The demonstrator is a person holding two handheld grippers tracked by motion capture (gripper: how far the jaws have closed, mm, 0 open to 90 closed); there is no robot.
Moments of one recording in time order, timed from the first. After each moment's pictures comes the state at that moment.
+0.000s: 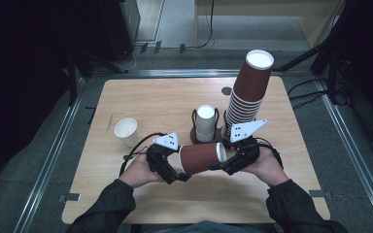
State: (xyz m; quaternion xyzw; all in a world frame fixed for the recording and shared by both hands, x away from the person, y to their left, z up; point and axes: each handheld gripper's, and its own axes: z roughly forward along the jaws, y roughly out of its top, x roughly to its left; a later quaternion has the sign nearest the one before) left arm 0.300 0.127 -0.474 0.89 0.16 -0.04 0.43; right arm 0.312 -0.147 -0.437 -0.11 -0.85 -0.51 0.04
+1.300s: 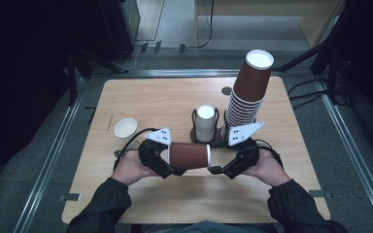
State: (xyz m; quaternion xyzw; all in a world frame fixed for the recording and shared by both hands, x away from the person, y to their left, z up) left arm 0.301 0.143 -0.455 0.90 0.17 -0.02 0.40; right arm 0.309 -0.146 -0.443 -0.11 -0.88 -0.47 0.03
